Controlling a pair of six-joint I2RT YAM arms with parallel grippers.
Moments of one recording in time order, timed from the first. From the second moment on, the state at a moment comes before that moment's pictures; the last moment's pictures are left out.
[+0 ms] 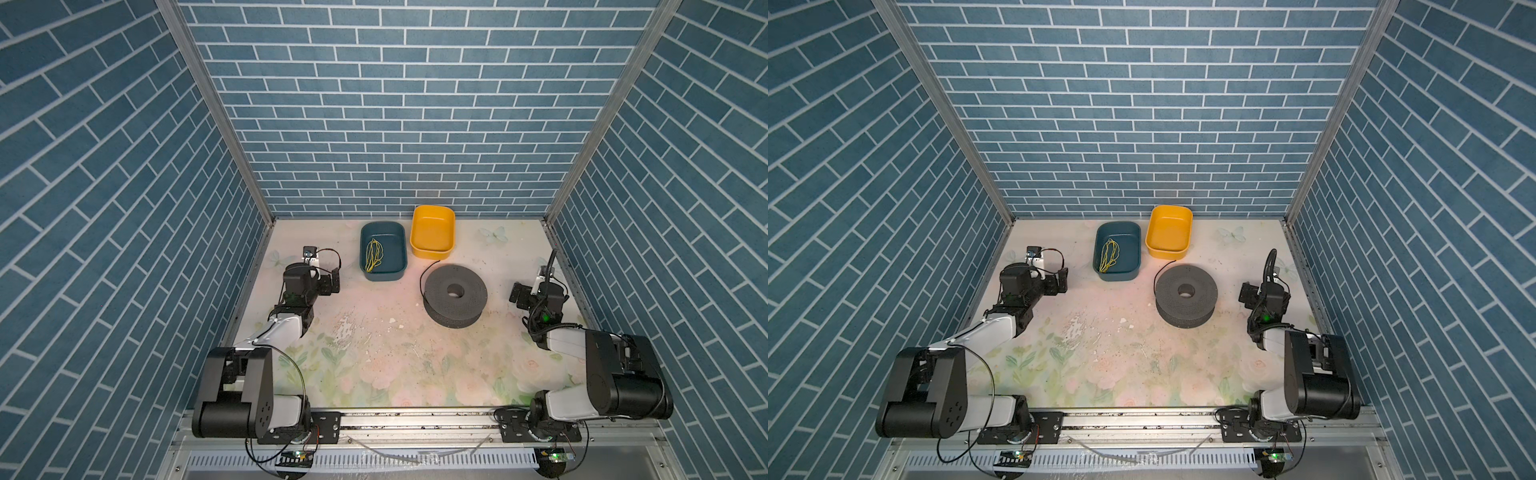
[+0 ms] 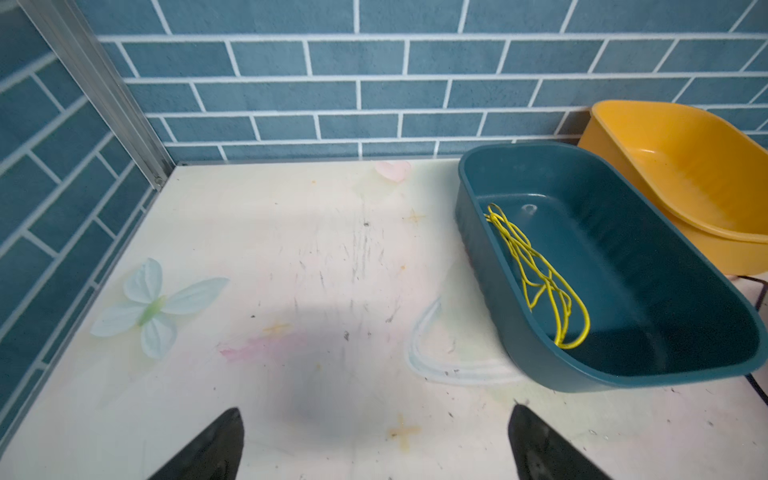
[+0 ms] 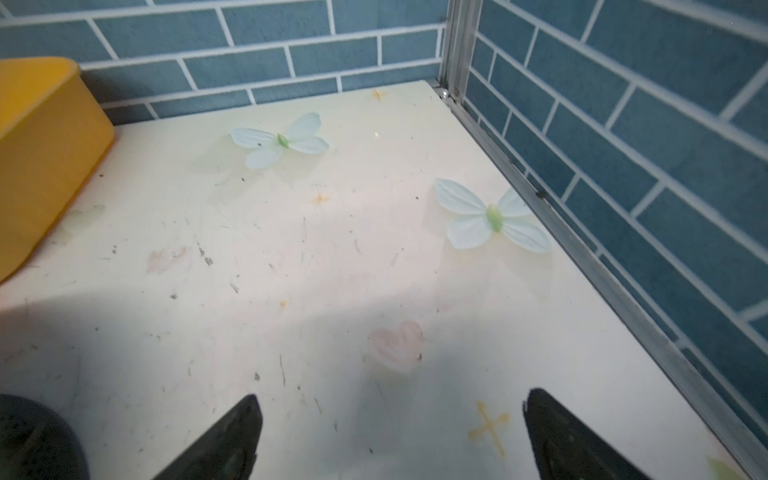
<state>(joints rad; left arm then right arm) -0.01 1.36 0.59 0.36 0.06 0.01 -0.03 1.47 0.38 0.67 0.15 0.07</state>
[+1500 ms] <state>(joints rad) -0.04 1.57 0.14 1.25 -0.02 0.11 -0.03 1.53 0.36 0.78 0.07 0.03</state>
